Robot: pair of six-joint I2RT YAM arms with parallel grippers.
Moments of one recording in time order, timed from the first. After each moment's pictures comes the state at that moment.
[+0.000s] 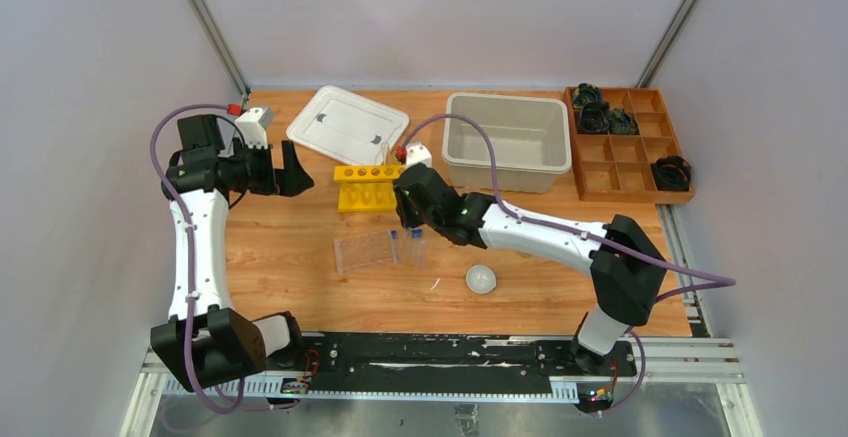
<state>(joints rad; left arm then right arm) 0.30 1.18 1.21 -0.90 0.65 0.23 1.02 1.66 1.28 -0.16 0.29 0.40</state>
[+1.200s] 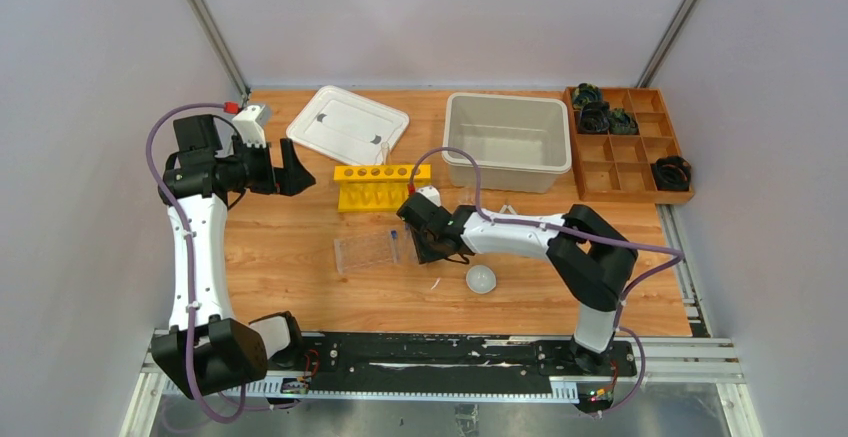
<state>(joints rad) 0.30 1.15 1.23 -0.90 0.70 0.20 1.01 1.80 1.14 -0.40 0.18 0.61</state>
